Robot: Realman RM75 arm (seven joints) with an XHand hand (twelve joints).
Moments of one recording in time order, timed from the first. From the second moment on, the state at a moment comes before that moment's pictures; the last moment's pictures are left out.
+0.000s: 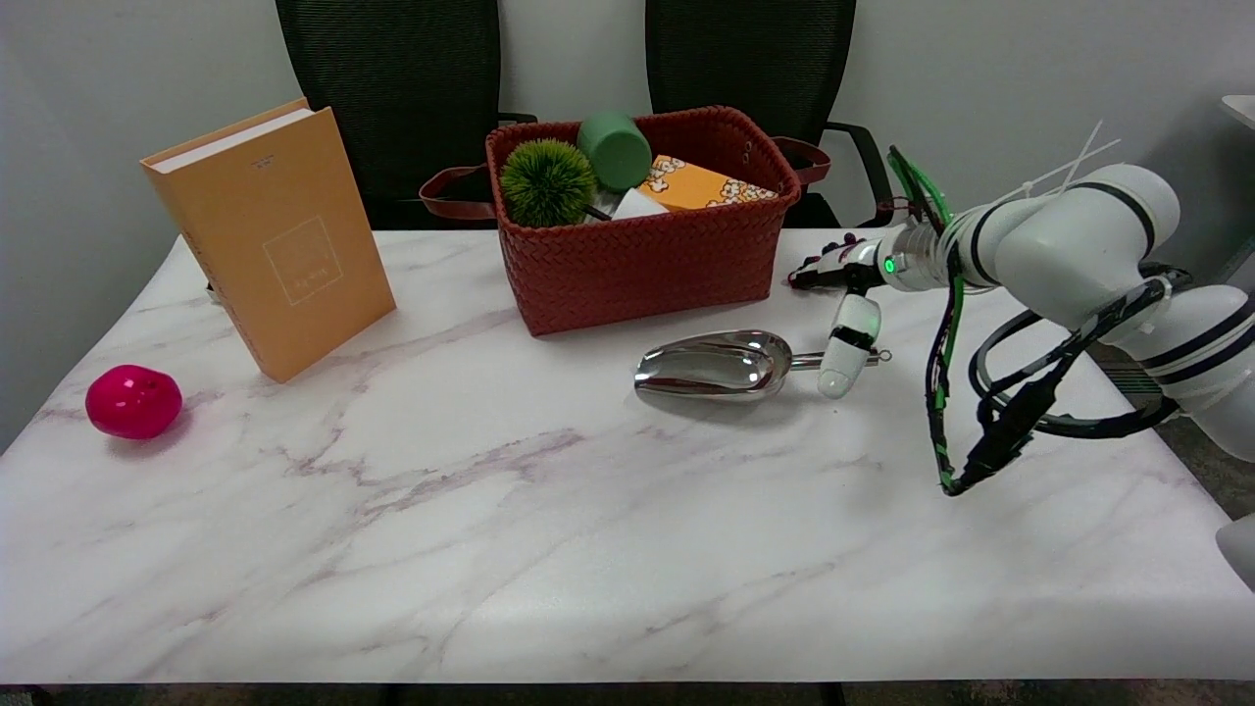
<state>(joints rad) 0.60 -0.74 -1.90 1.68 0.53 -1.20 0.53</state>
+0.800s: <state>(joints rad) 0.58 -0.75 -1.92 1.62 0.49 -1.18 0.48</state>
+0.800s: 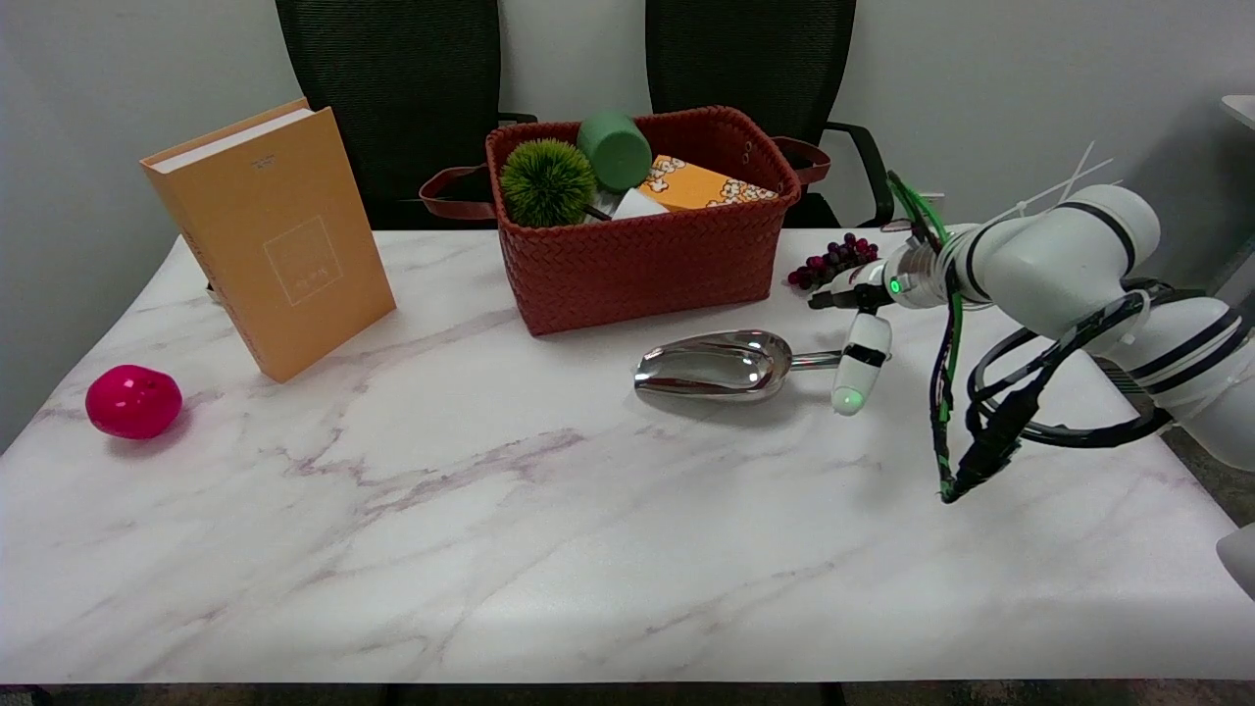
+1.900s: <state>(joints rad) 0.57 -0.78 -1.93 1.62 0.49 -1.25 0.47</state>
